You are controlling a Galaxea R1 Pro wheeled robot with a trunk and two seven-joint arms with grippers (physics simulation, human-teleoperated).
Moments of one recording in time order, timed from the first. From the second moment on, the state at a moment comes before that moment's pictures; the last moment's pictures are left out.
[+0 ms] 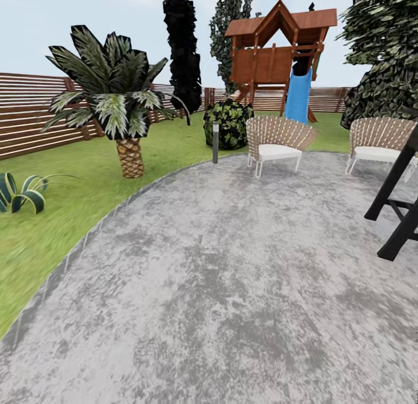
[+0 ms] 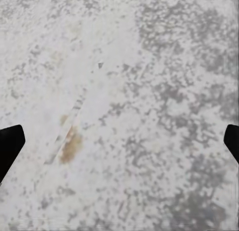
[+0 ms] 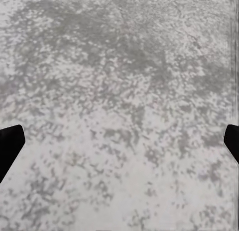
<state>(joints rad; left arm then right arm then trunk) -0.23 0.11 0.05 -0.20 0.04 -0.43 0.04 -0.11 -0.01 -0.06 -0.43 0.16 -0.43 -0.06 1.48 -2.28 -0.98</state>
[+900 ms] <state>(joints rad) -0.23 0.11 0.05 -0.20 0.04 -0.43 0.04 -0.11 -0.01 -0.06 -0.43 0.16 -0.43 -0.06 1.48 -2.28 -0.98</state>
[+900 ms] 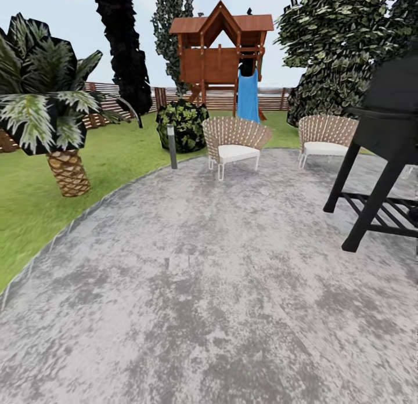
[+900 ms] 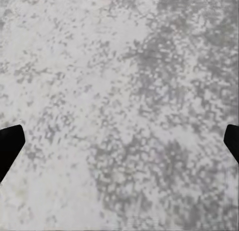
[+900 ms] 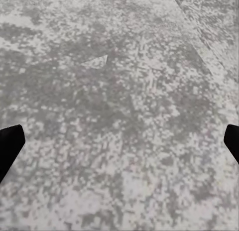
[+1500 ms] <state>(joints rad) -0.23 0.11 0.05 -0.20 0.04 -0.43 0.04 -0.11 -0.01 -0.06 -0.43 0.16 -0.43 -0.06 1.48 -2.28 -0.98</state>
